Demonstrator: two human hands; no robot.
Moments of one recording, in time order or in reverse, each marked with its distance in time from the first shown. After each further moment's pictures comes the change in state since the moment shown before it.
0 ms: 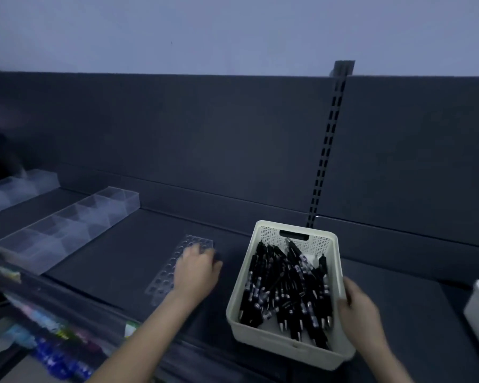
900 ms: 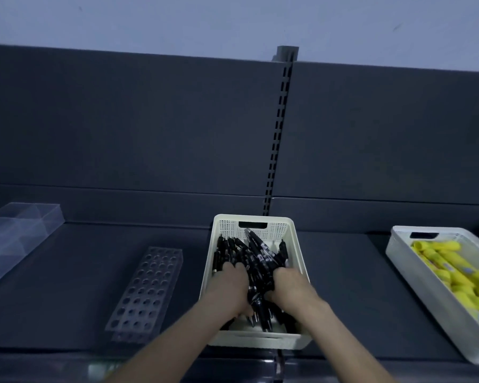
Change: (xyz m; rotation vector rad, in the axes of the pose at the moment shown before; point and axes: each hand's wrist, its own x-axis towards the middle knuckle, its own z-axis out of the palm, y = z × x) left_hand -0.022 0.076 0.004 0.140 -0.549 0.383; right_hand -0.012 -0.060 0.044 -0.620 -0.278 0.108
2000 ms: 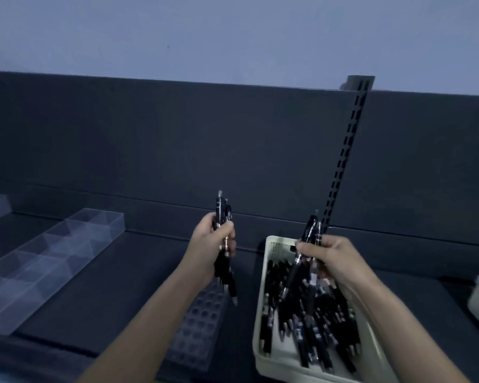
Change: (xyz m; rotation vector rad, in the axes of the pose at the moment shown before) left_hand -0.020 -0.118 -0.086 -1.602 0.574 0.237; right_hand 0.021 -0.061 -0.071 1.245 0.073 -0.172
